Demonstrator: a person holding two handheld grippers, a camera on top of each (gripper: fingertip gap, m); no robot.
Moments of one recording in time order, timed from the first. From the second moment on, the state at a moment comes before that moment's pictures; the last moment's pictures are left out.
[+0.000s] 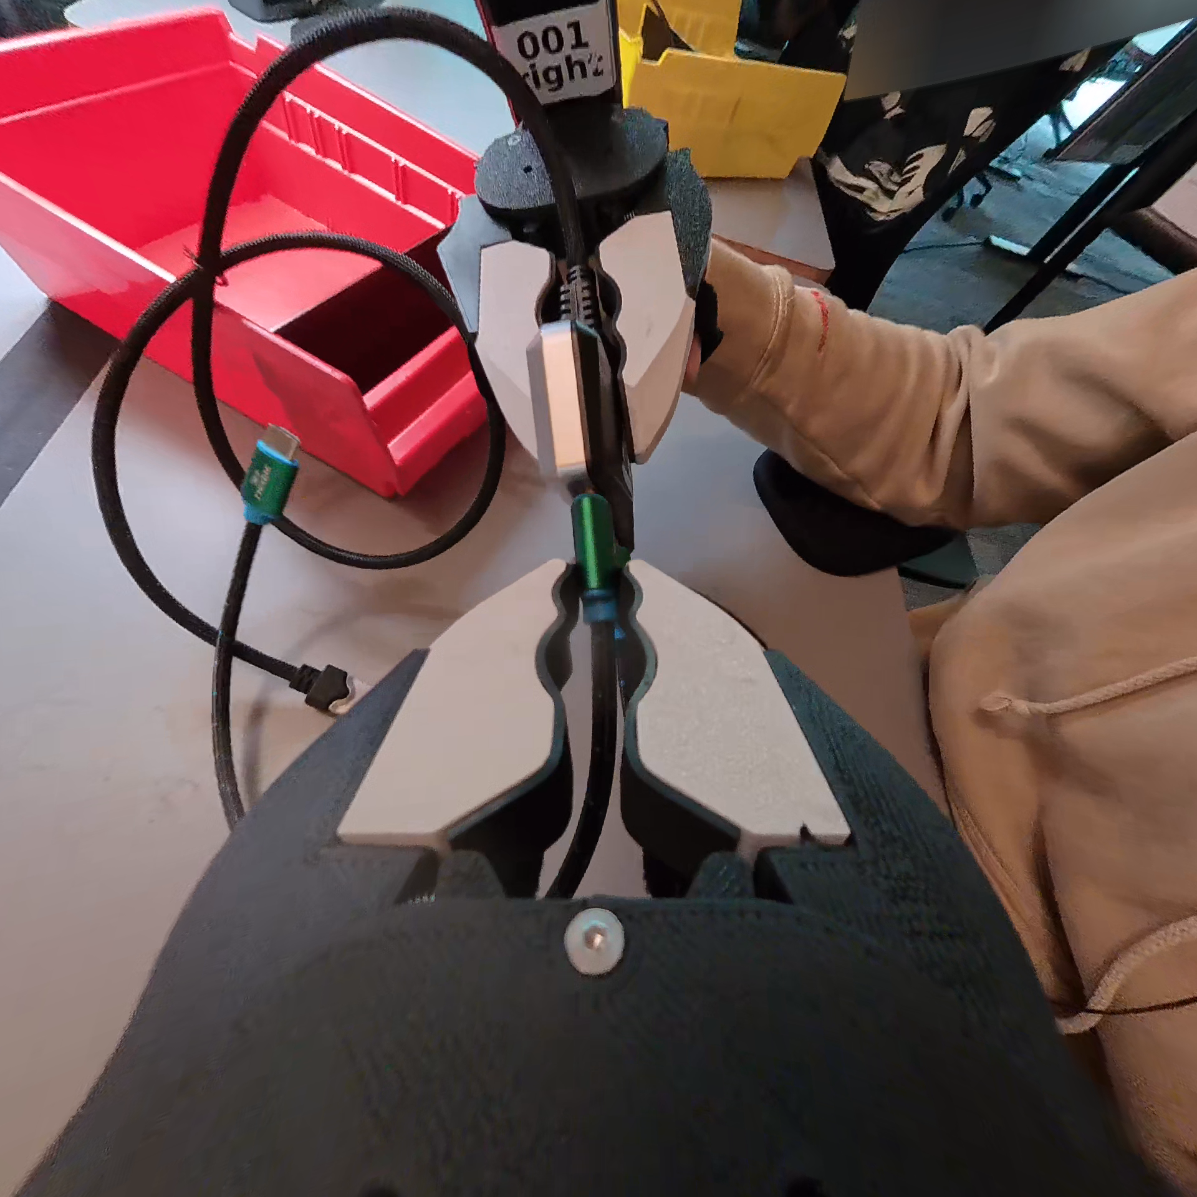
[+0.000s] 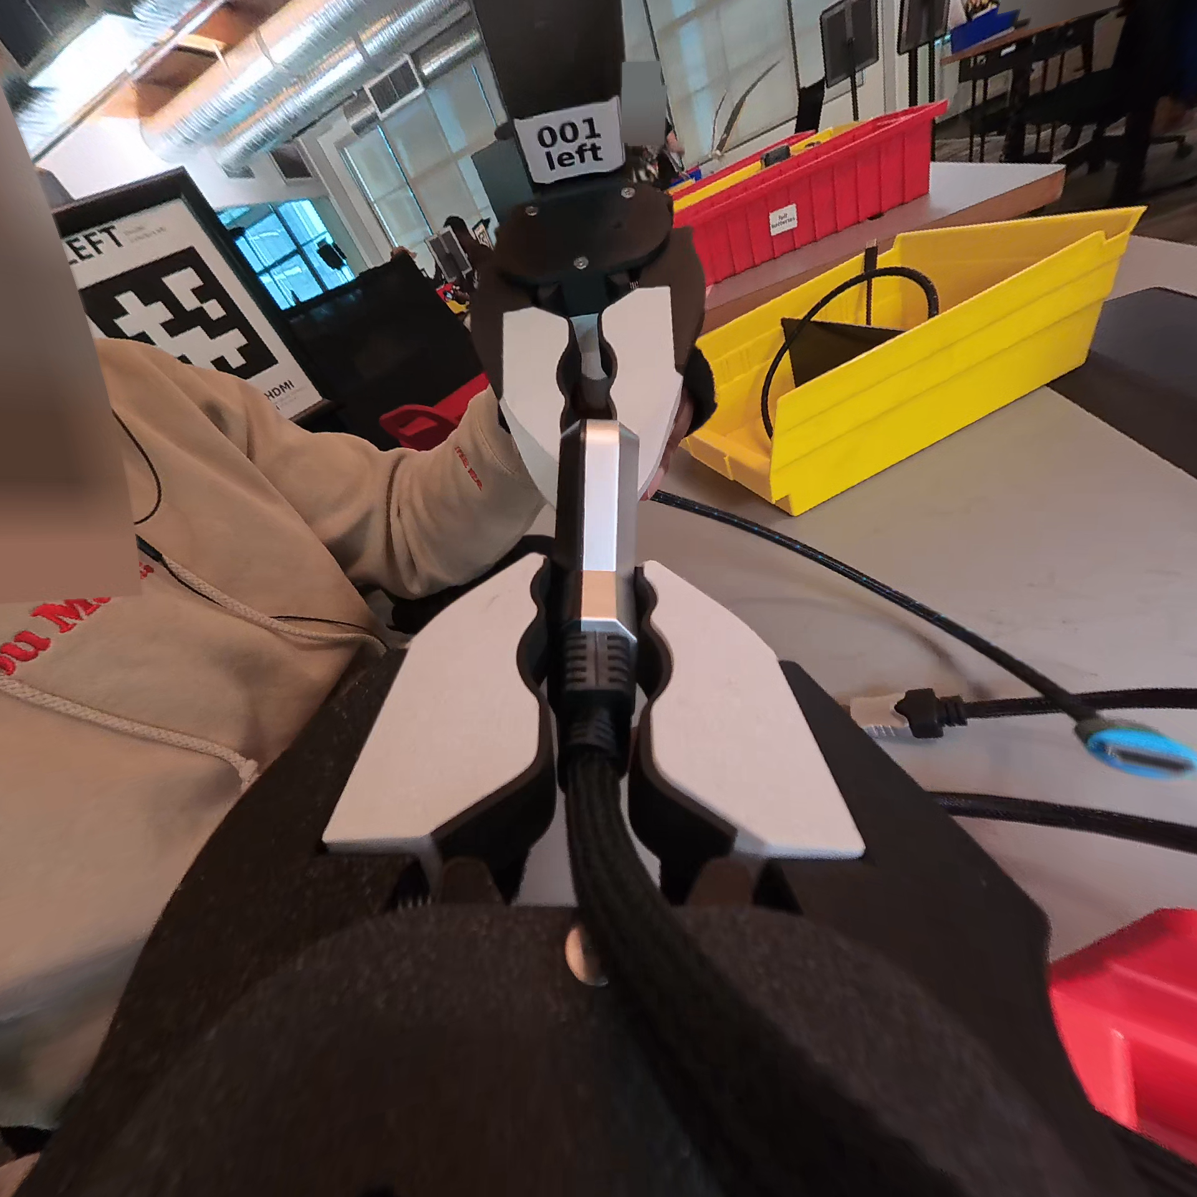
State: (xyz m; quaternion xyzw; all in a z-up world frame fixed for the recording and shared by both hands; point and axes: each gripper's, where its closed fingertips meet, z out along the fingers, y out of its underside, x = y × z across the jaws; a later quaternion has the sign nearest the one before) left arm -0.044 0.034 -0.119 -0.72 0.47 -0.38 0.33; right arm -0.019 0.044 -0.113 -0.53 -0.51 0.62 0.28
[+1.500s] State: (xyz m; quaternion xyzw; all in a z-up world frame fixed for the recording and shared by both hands) left arm -0.108 0.042 -0.022 -0.66 0.40 -0.33 0.55; right arm 0.085 0.197 0.106 -0.72 -0.60 0.07 0.35
